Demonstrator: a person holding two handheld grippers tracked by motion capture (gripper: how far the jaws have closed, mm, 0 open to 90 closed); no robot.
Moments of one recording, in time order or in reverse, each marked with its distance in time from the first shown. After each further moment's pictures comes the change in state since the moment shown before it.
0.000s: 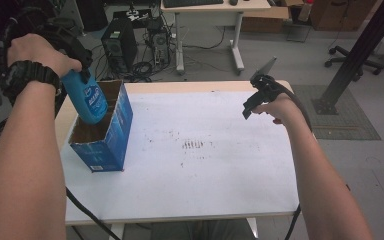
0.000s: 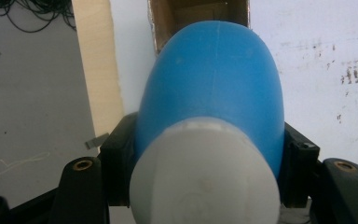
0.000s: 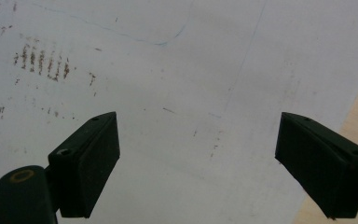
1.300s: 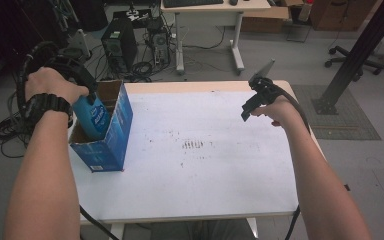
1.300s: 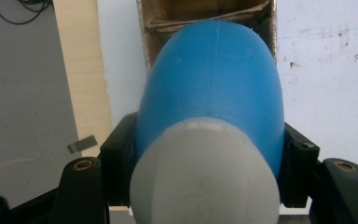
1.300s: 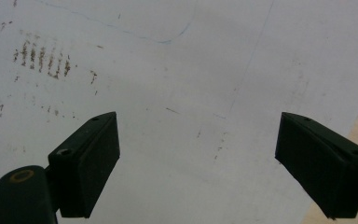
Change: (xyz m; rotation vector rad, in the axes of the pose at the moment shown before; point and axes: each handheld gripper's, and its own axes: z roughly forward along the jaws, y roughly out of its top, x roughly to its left) left arm -0.001 -0.016 0.062 0.008 -0.010 -0.013; right arm 0.002 -0.002 0.007 0.002 0.008 -0.012
